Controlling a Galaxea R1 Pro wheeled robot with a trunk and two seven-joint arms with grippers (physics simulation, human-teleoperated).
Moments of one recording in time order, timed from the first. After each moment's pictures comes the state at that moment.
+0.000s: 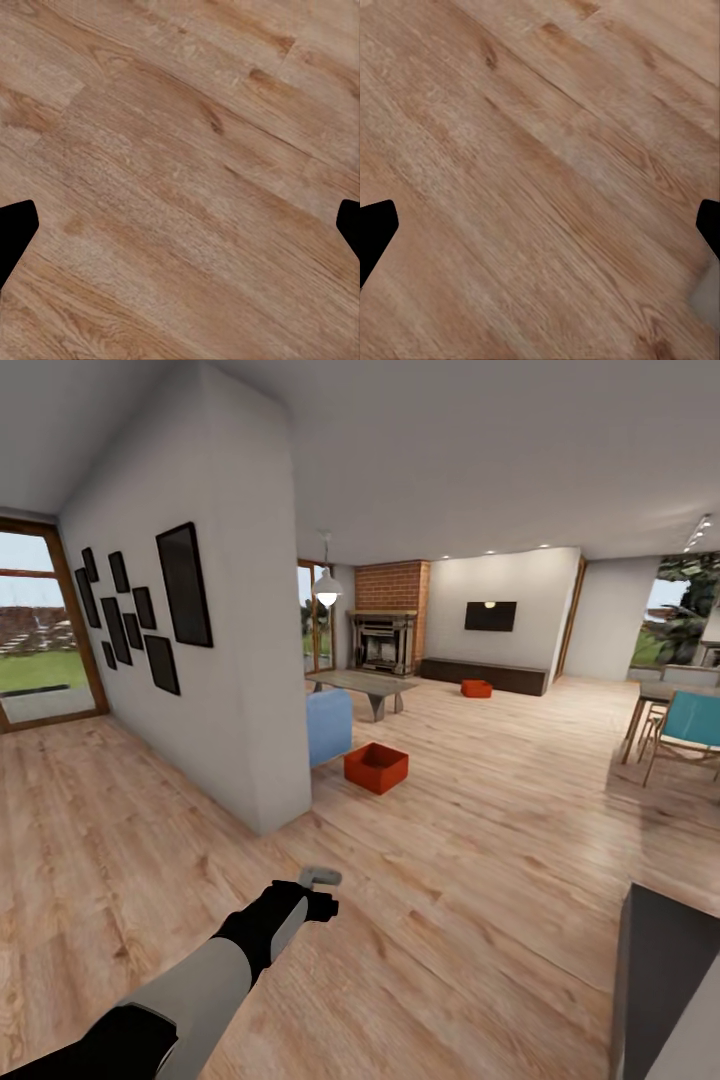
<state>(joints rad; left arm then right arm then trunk) -0.81 -0.17 -0.24 -0.36 0.18 0.47 0.11 -0.01 0.06 0.00 -0.63 0.13 -0.22 -0.08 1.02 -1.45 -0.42</state>
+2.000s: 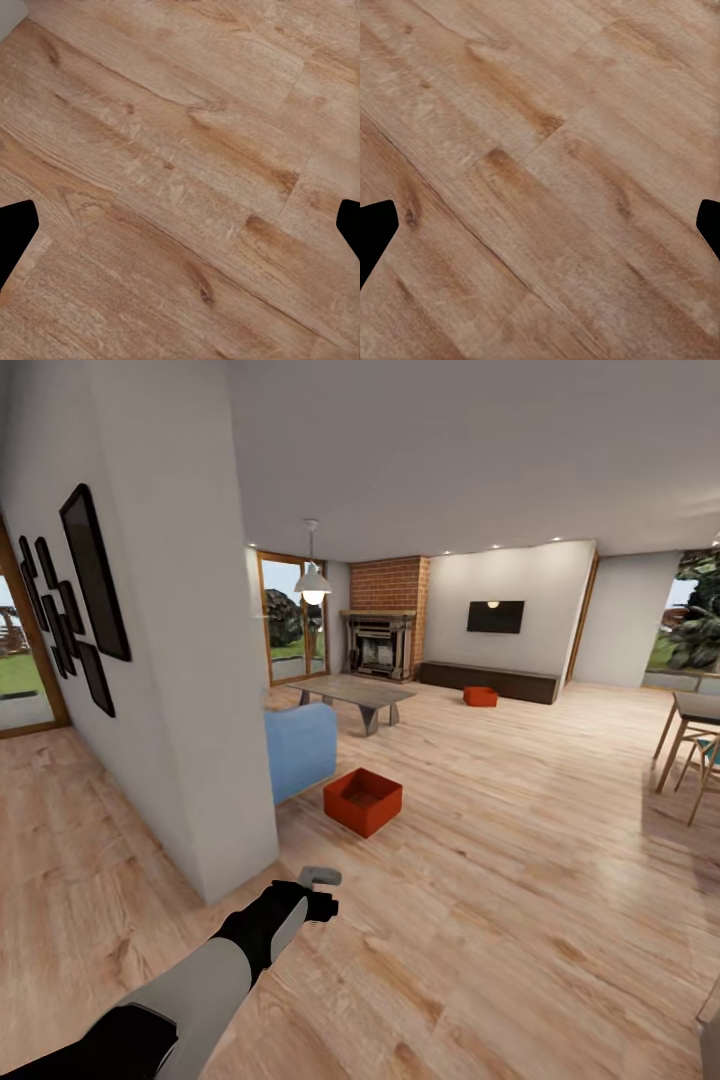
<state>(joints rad) -0.81 -0.17 -0.24 -0.36 0.18 0.47 0.11 -0.01 0.06 0.00 -0.63 0.13 -0.22 -0.08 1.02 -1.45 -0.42</state>
